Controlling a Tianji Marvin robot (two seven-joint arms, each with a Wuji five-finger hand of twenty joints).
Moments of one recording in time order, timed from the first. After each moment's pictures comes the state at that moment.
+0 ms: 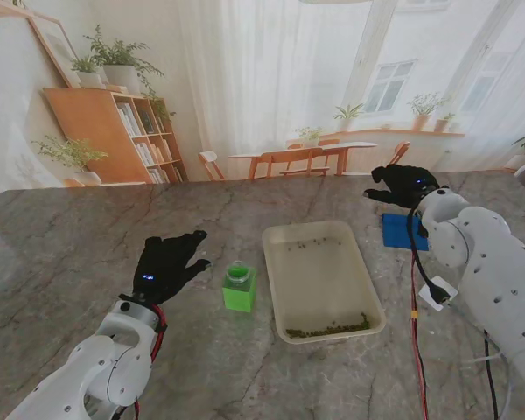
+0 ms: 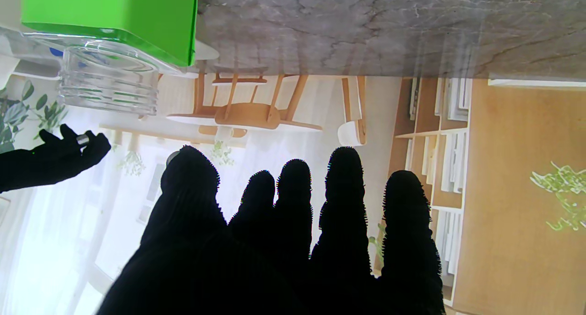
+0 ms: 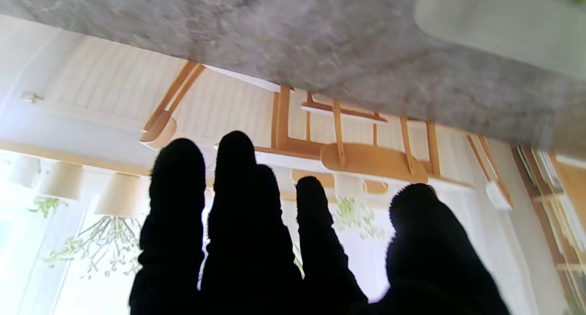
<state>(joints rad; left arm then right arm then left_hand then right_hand) 1.71 -1.09 -1.17 -1.77 1.08 0.14 0.24 -1.08 -1.00 1.22 -1.19 -1.11 -0.18 0.05 0.99 0.03 -0.05 -0.14 0.40 0.20 0.18 0.68 0.56 0.12 0.16 0.50 0.54 0.17 0.33 0.59 0.13 0.28 0.77 0.78 0.69 -0.01 0.13 -0.01 0.41 0.22 0.42 1.06 0.57 0.25 0.61 0.79 0.73 0.09 0.93 0.52 0.58 0.19 1.37 0.49</state>
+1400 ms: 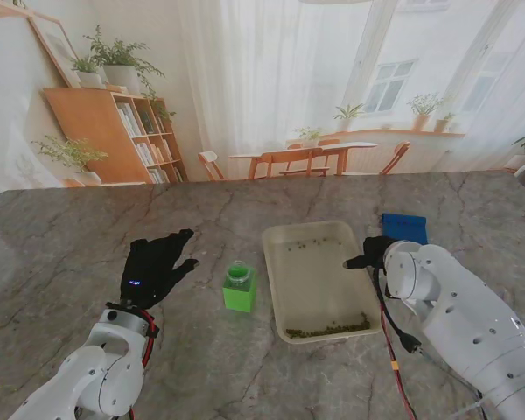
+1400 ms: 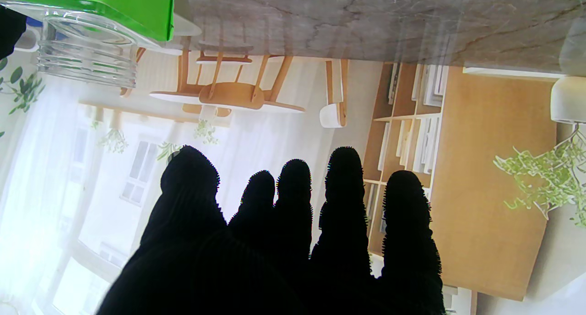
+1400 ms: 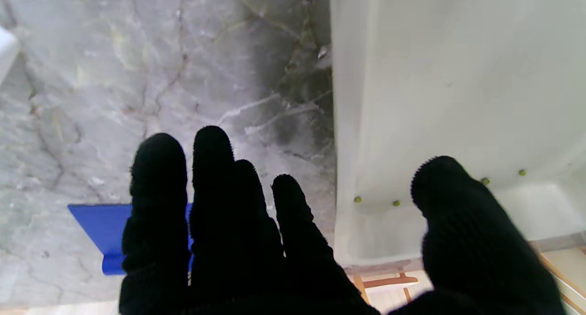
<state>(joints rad) 1.77 -1.10 -1.22 -1.79 1.07 0.14 0.32 -1.23 -1.01 1.07 -1.39 -0.86 0.37 0.49 0.99 0.03 -0.05 -0.14 0.40 0.20 0.18 0.68 0.56 0.12 0.16 0.50 0.54 0.17 0.33 0.59 0.13 0.28 0.77 0.78 0.52 -0.27 0.40 -0.01 0.48 0.39 0.28 0.82 0.67 0.38 0.41 0.68 0.78 0.24 0.71 0.50 0.54 0.34 1.29 0.43</state>
